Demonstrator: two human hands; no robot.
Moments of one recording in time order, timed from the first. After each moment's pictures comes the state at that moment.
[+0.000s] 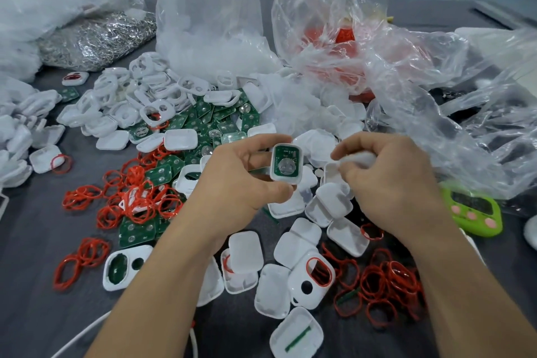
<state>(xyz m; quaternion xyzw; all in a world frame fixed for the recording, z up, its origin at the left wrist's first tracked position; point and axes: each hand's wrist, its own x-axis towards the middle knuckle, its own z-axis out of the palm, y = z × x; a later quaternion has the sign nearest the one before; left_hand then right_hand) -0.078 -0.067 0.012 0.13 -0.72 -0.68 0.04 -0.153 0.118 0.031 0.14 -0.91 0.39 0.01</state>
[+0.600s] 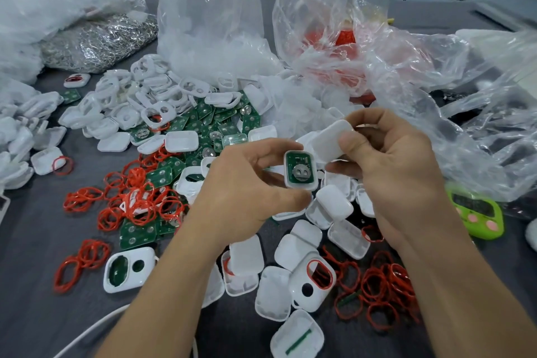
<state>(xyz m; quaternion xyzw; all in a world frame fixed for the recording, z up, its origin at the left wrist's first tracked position) -0.075 -0.062 0.019 0.09 -0.77 -0.63 0.05 -0.154 0.108 0.030 0.13 -0.71 0.69 -0.04</state>
